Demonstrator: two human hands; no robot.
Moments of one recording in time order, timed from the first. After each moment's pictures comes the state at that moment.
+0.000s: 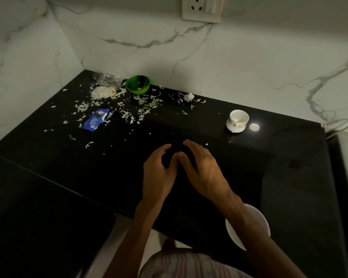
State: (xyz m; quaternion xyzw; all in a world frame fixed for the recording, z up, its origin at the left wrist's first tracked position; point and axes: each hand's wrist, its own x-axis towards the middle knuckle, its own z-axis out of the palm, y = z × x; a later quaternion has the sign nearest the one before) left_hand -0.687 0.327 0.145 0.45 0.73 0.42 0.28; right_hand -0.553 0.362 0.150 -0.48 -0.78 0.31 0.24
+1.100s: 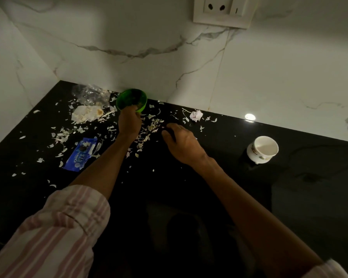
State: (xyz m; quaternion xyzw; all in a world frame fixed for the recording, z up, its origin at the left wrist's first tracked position) left_hand -0.894 0.660 0.061 0.55 0.79 0.27 0.10; right_hand -0.683 0.589 0.115 -0.49 -0.77 0.37 0.18
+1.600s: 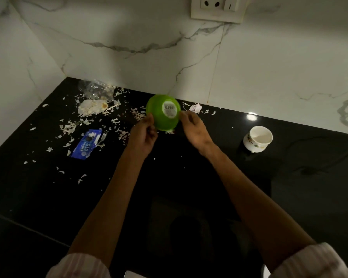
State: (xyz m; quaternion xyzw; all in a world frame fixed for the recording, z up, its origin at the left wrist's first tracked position) left_hand -0.819 0.554 0.117 0.10 0.50 0.62 0.60; right_hand -0.663 0.575 0.129 -0.56 -0.56 0.52 0.32
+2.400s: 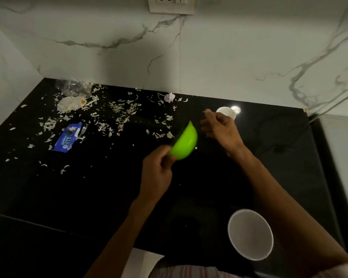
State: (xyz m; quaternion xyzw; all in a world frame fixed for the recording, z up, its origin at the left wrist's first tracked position) left_hand -0.702 0.391 0.121 0.60 0.61 0.44 0.26; right_hand -0.518 0.498 0.149 -0.61 -0.46 0.50 0.41
